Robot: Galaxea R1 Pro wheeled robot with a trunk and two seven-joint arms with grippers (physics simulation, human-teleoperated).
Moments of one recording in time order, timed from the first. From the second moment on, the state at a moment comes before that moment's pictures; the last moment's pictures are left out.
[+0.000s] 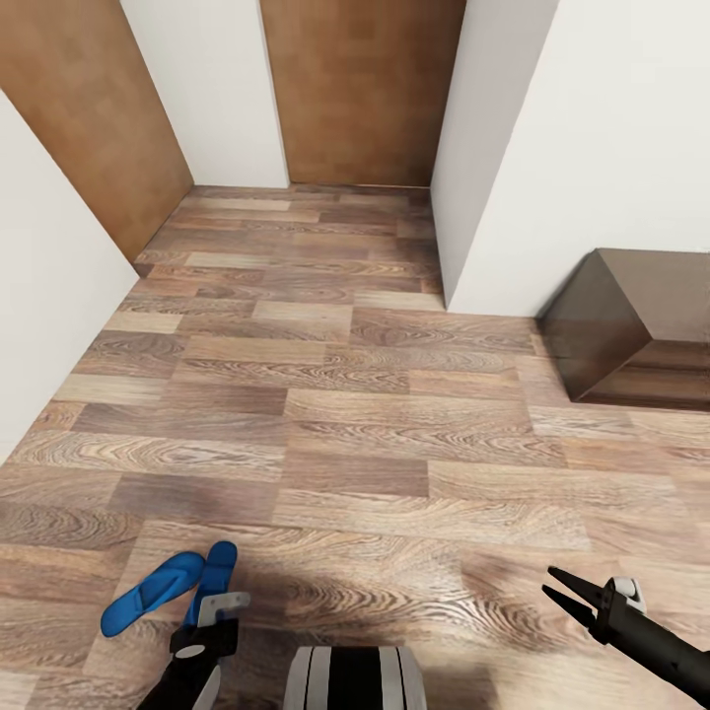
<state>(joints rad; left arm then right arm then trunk) -0.34 -0.02 0.01 -0.67 0.04 0.19 0.26 -0.21 -0.42 -0.30 -0.85 -0.63 0.75 1.29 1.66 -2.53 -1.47</state>
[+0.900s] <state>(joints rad) -0.34 -0.02 0.01 -0.67 0.05 0.19 0.26 -0.21 -0.42 -0.30 -0.85 -0.63 0.75 1.29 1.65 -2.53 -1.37</state>
